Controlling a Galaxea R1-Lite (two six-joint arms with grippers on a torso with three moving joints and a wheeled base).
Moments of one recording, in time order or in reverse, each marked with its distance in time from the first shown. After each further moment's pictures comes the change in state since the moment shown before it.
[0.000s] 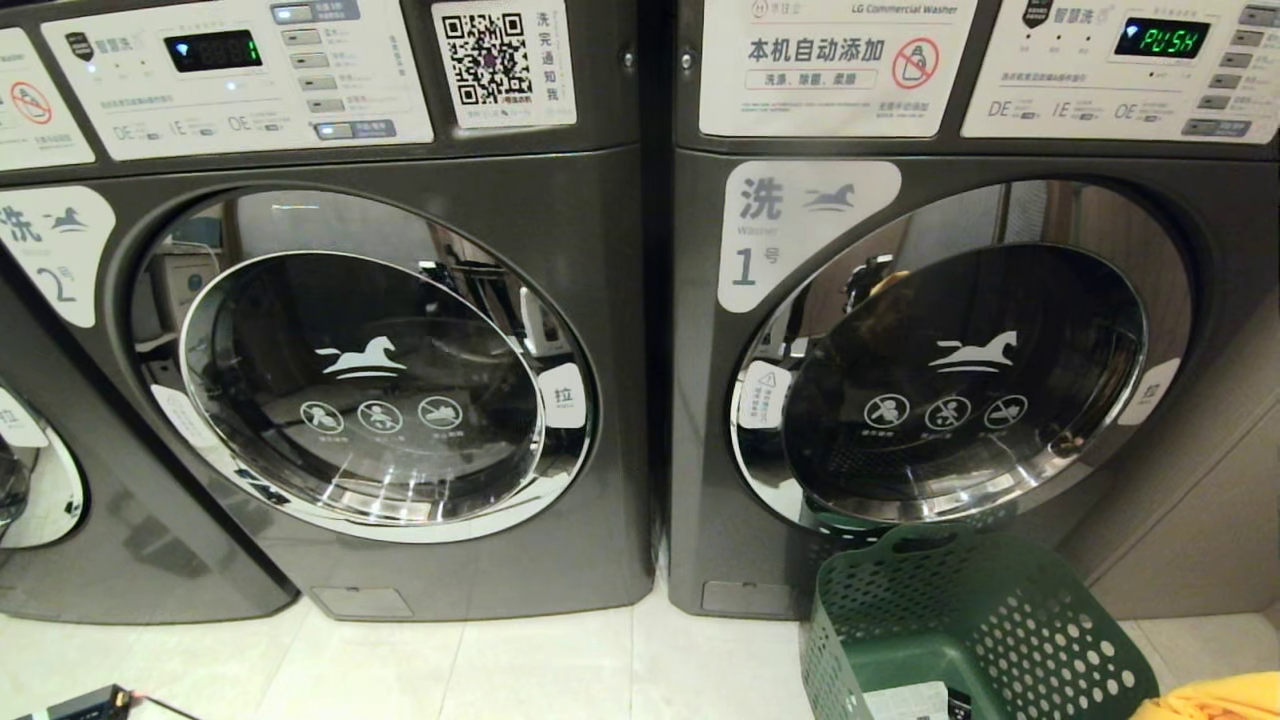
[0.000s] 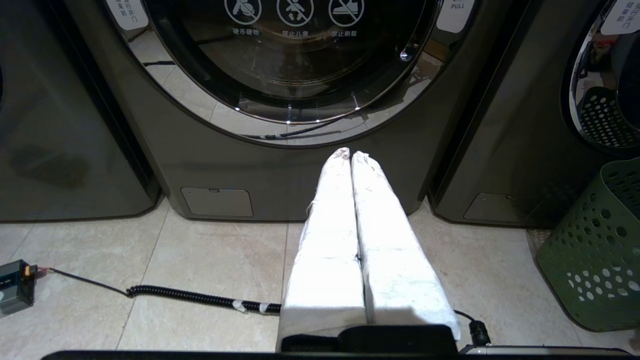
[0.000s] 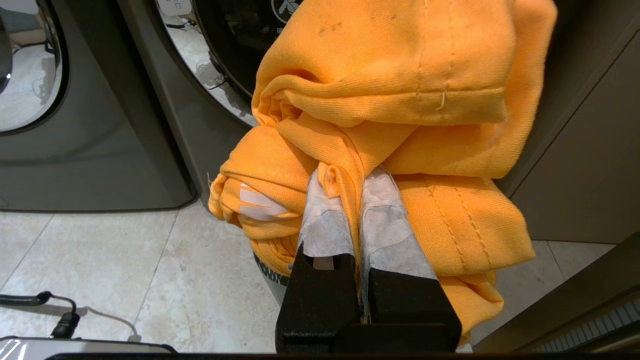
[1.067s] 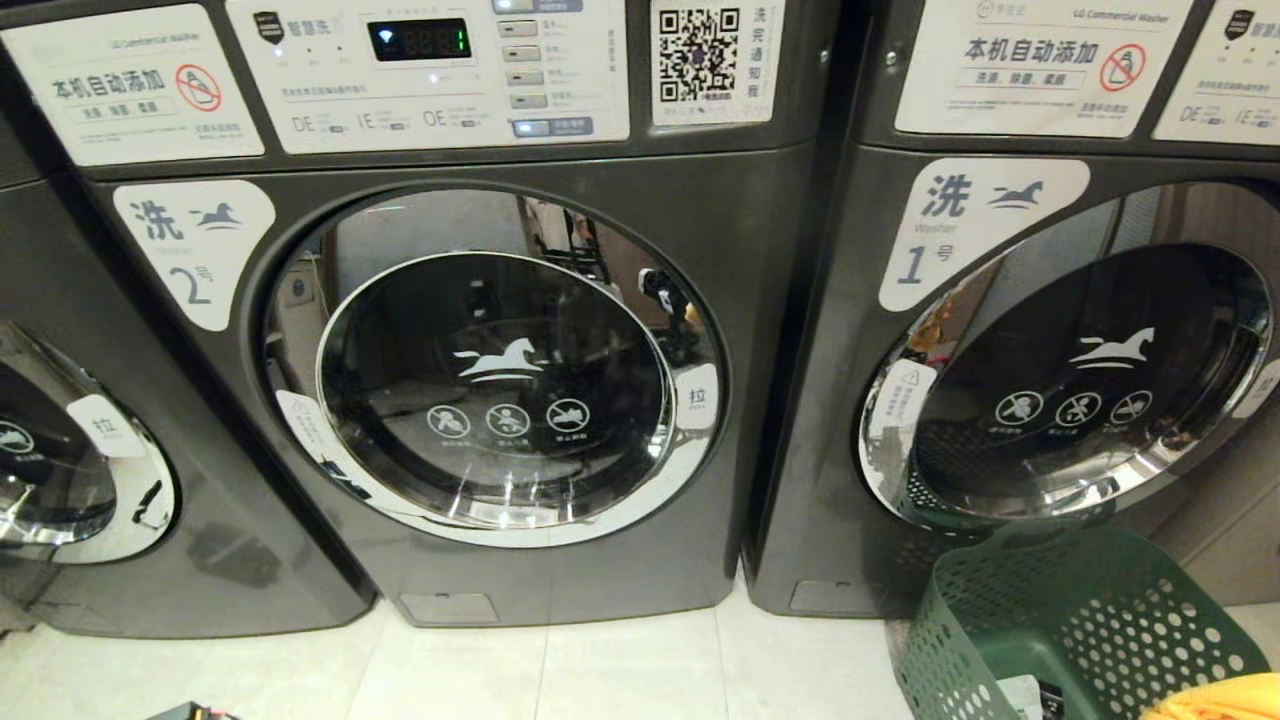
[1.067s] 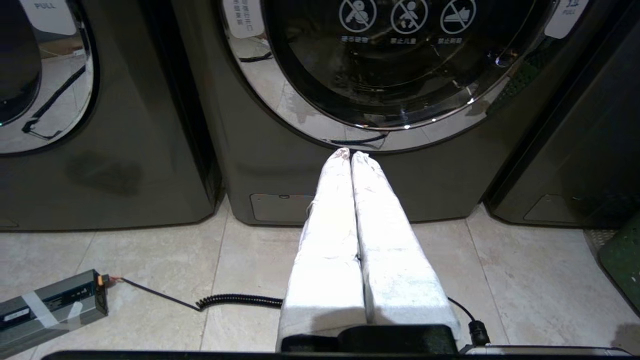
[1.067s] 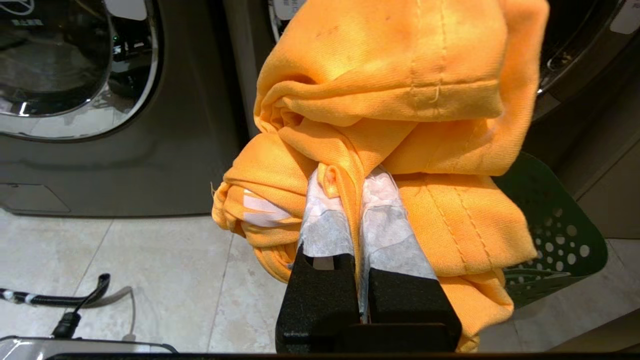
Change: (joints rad) left arm 0.000 0.000 0.000 -0.001 0.000 0.000; right arm 0.000 0.000 0.000 0.000 0.000 0.000
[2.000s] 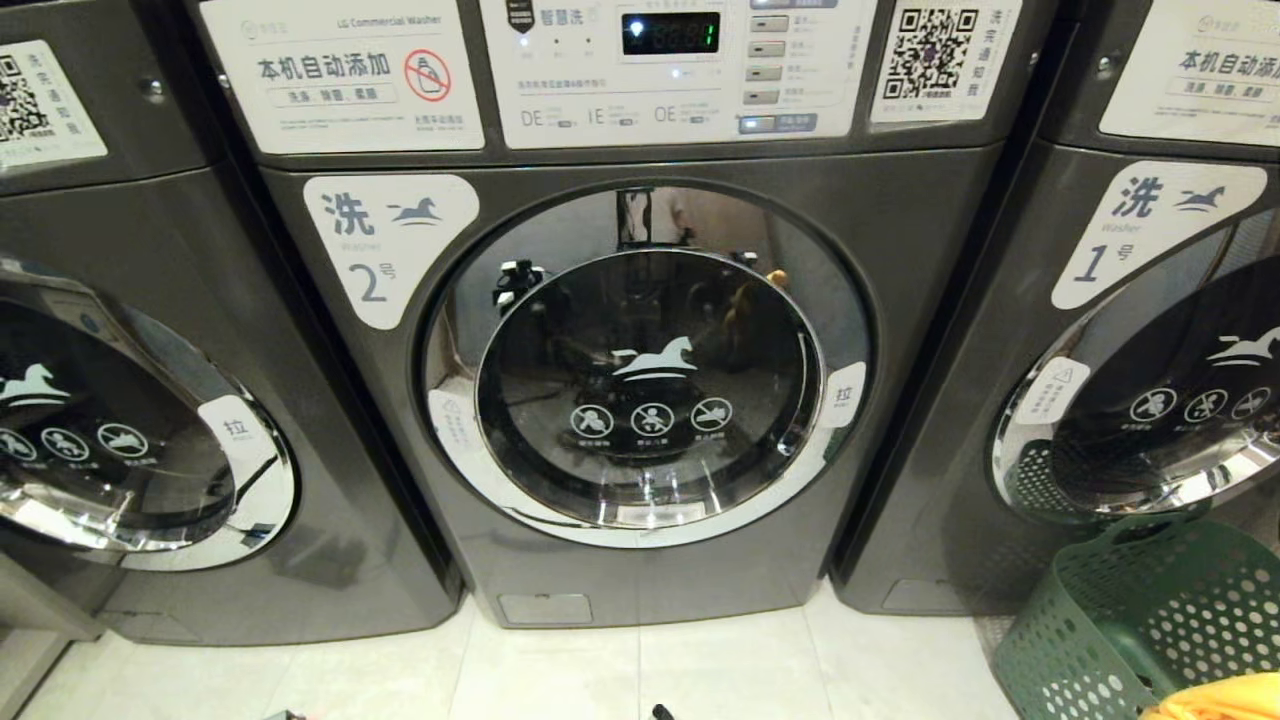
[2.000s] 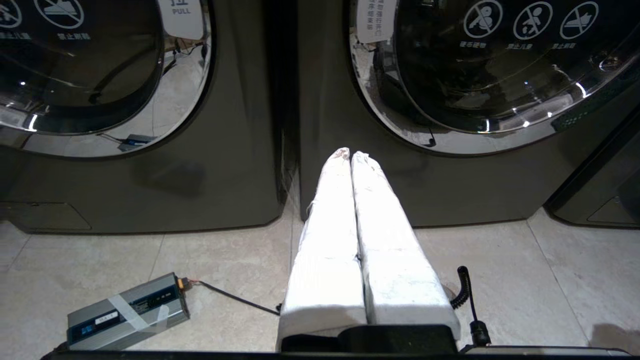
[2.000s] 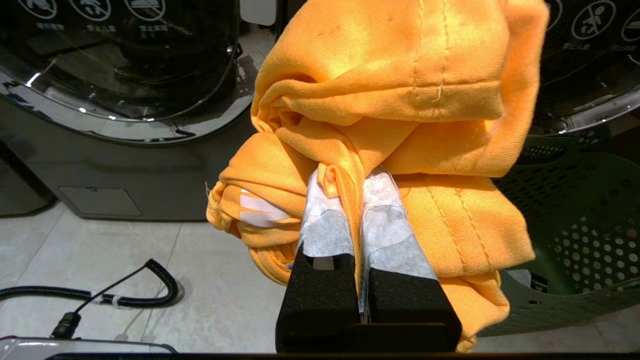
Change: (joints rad) left arm 0.000 0.000 0.000 0.000 0.000 -0.001; right arm -0.001 0.000 0.000 0.000 0.000 -0.001
